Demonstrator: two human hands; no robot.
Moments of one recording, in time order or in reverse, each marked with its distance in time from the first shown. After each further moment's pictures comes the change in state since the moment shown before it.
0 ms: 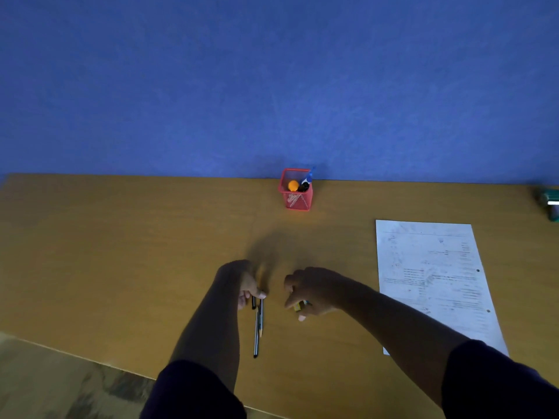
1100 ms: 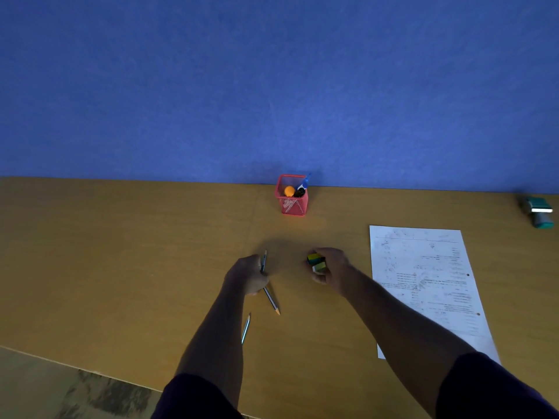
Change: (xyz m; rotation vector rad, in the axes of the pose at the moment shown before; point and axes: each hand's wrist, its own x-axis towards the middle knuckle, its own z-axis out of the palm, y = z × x) left_hand 0.002 0.012 0.023 -0.220 0.349 0.227; right_hand -0.001 0.026 -0.022 2.013 0.696 1.192
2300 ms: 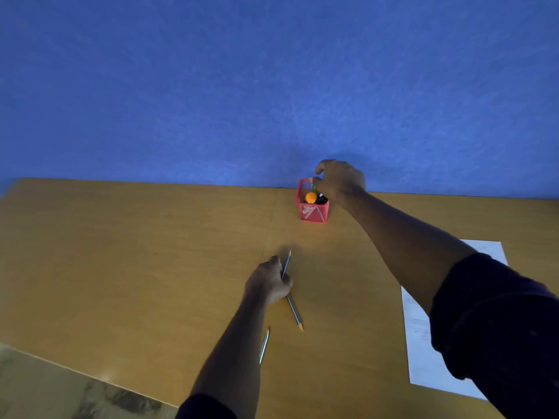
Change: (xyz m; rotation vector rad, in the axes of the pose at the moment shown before) left_hand 0.019 0.000 0.008 0.045 0.116 0.070; right_hand 0.021 -0.165 0.080 -1.366 0.450 -0.933
